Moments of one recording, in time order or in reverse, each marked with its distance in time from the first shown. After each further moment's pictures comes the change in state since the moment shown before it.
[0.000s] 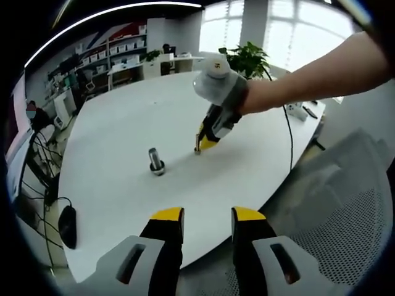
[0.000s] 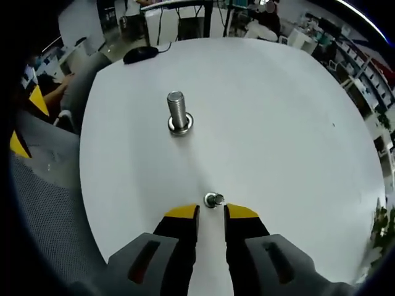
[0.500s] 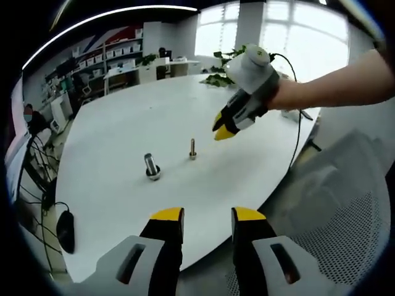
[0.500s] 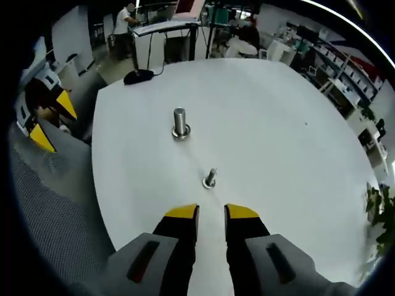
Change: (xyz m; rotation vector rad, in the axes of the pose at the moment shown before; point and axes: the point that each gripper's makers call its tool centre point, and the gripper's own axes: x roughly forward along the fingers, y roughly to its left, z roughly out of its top) left arm -0.001 -0.006 0.005 0.016 -0.027 -0.033; right arm -0.067 0.003 -0.012 0.077 -0.169 -0.112
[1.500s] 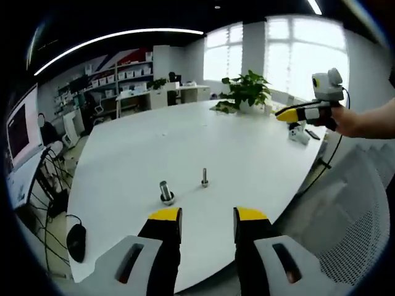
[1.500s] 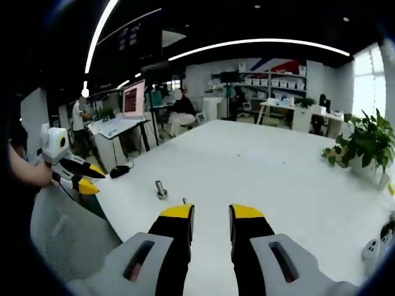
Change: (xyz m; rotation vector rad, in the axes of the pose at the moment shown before) left arm -0.024 0.016 0.036 0.001 -0.202 0.118; right arm -0.167 -0.028 -0.037 0.477 -0.512 -0.206
